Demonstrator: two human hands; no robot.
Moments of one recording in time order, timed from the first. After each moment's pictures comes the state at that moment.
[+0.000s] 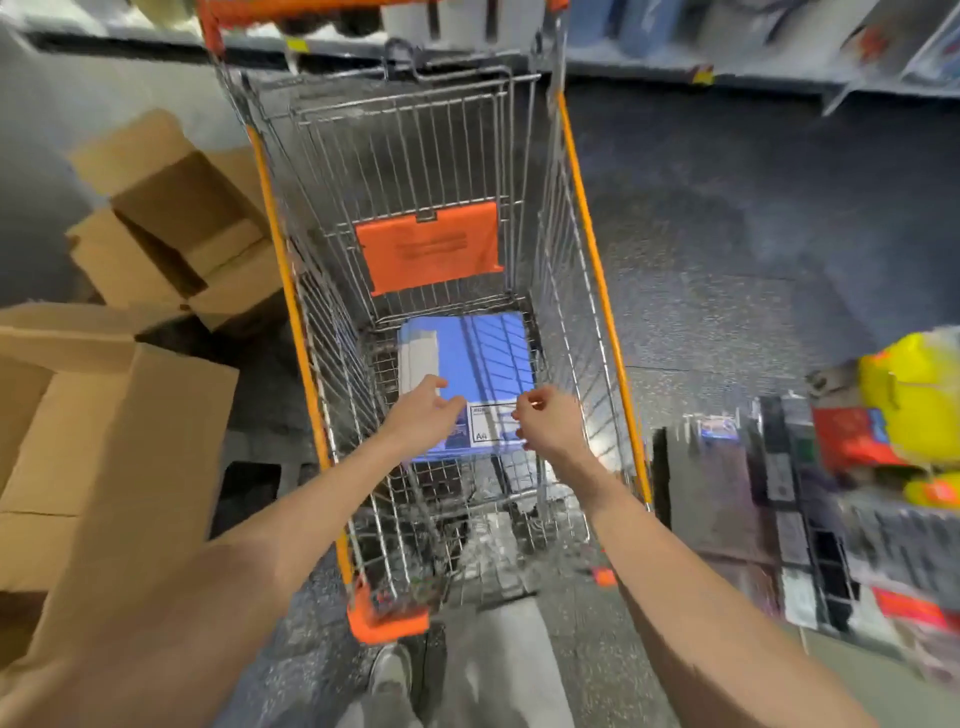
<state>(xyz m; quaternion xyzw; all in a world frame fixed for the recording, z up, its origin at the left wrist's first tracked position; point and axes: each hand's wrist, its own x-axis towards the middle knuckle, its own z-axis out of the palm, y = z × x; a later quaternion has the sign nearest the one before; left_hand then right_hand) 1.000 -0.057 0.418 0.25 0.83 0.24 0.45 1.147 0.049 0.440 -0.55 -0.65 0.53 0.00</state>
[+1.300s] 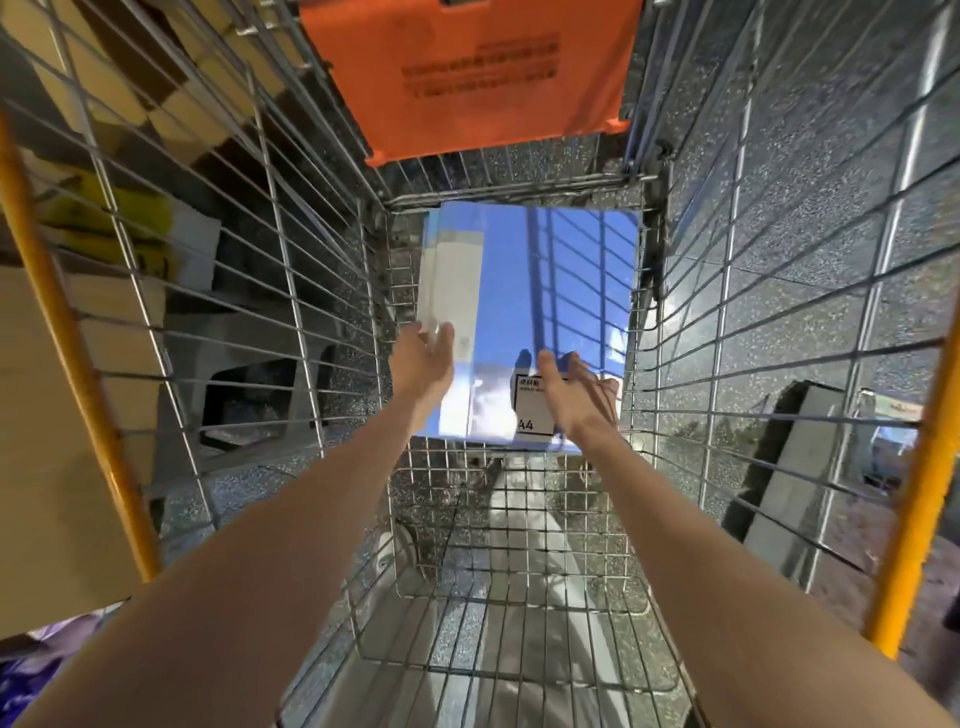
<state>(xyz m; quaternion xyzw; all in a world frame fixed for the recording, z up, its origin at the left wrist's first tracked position) 0.930 0.002 0.190 -0.08 0.89 0.26 0.37 1.063 0.120 0.175 -0.54 -0.61 0.50 -0.29</state>
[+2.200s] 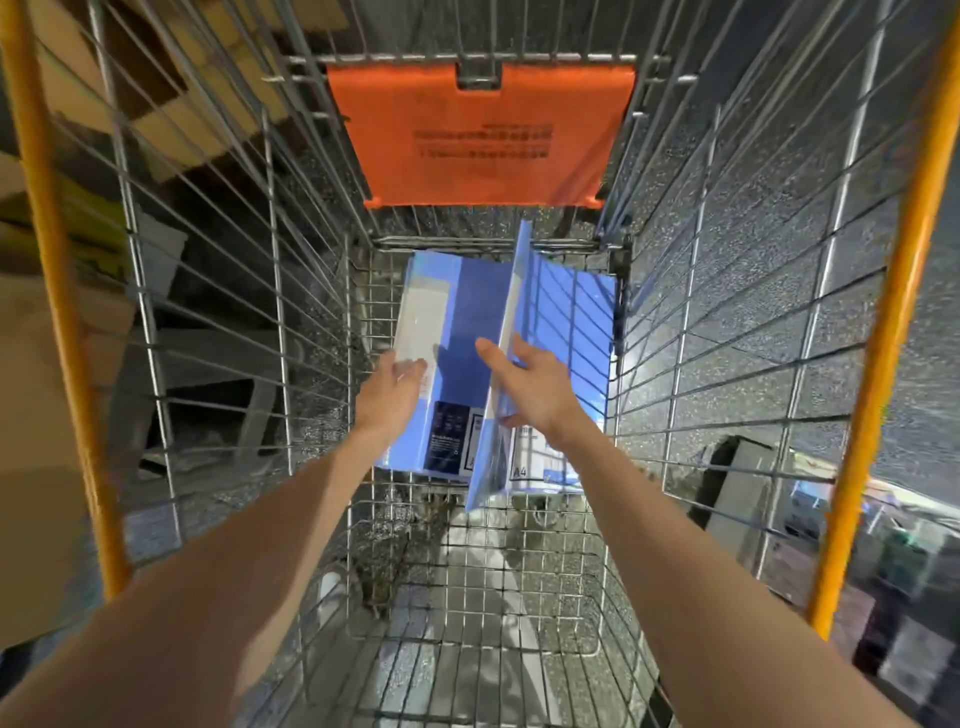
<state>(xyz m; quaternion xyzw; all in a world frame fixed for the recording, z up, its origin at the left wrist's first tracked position) 0.918 -0.005 0.202 -0.08 0.85 0.31 0.43 1.005 0.157 0.255 -0.47 -0.59 0.63 -0.19</state>
